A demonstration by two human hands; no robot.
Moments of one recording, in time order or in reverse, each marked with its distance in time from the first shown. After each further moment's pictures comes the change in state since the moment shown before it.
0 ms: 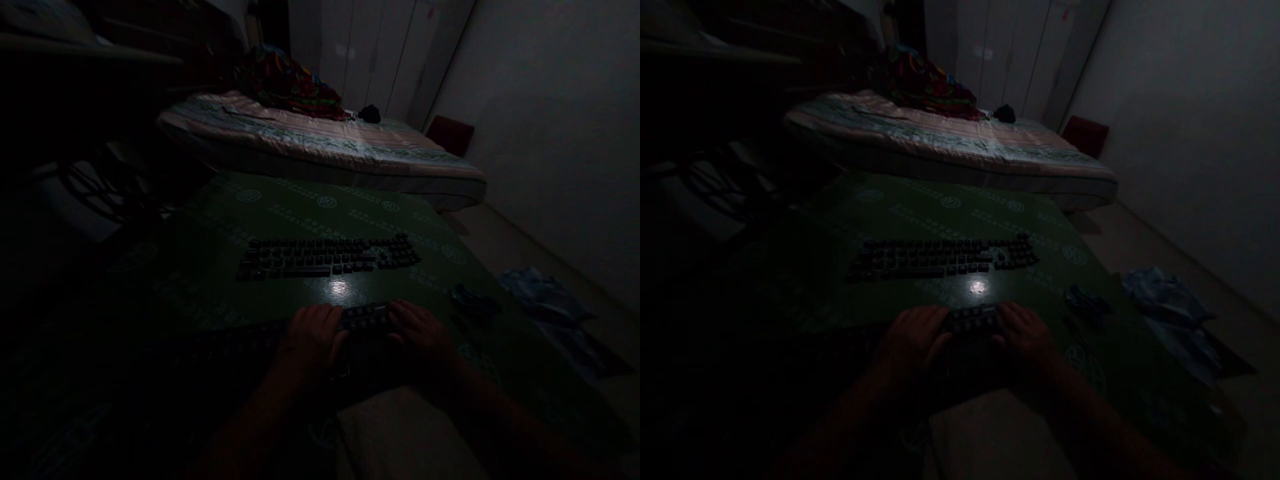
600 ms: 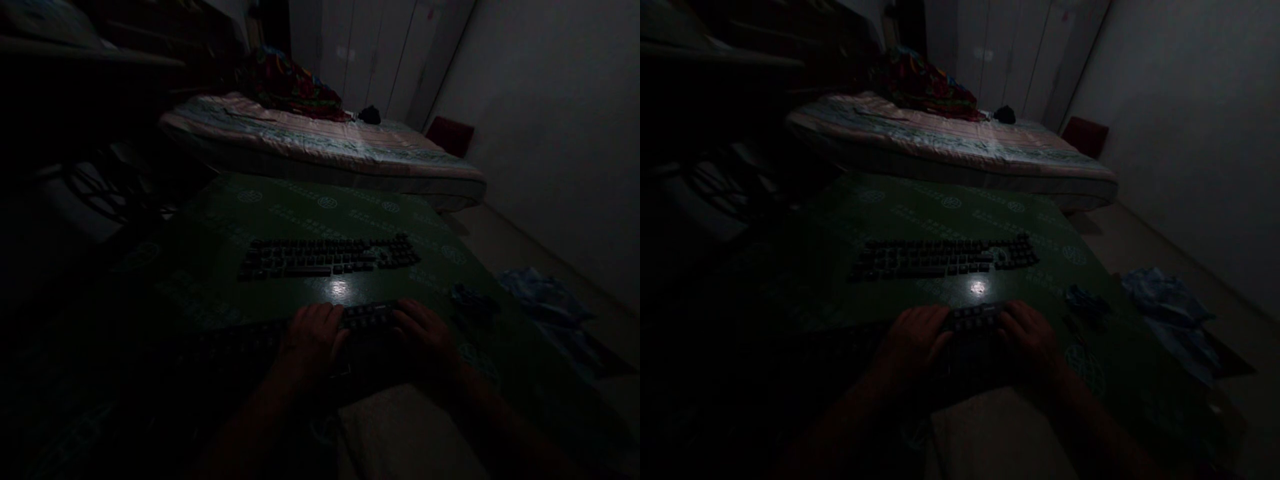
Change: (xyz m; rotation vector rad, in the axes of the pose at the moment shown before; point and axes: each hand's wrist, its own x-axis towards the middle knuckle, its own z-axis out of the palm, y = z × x) left_hand -0.001 -0.002 0.006 0.001 -0.002 -0.002; right_hand -0.005 0.001 0.003 -0.038 0.078 0.058
